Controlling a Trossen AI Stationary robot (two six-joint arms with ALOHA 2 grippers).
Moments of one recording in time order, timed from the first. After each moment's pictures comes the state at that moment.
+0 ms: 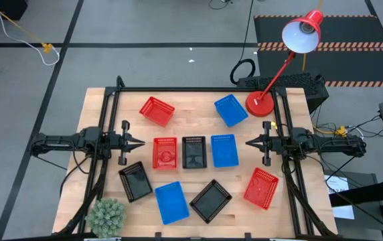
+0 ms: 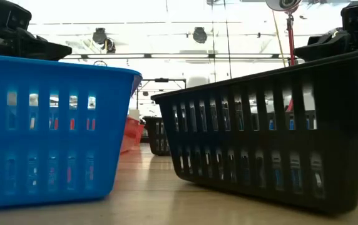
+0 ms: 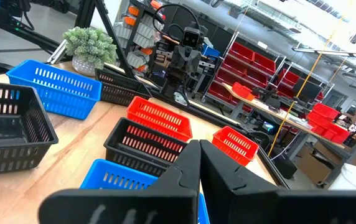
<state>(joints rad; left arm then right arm) -0.02 0.00 0.01 0.01 0.02 0.20 0.02 0.01 0.02 0.01 0.00 -0.43</state>
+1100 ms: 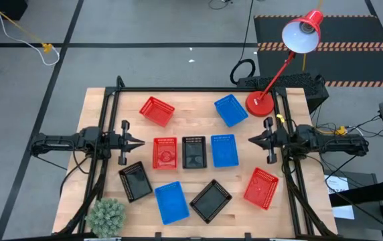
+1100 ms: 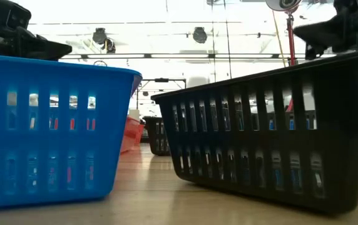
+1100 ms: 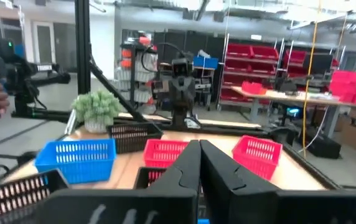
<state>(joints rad) -0.02 0.00 0.01 0.03 0.02 0.21 0.02 0.08 0.09 0.07 0.00 -0.06</state>
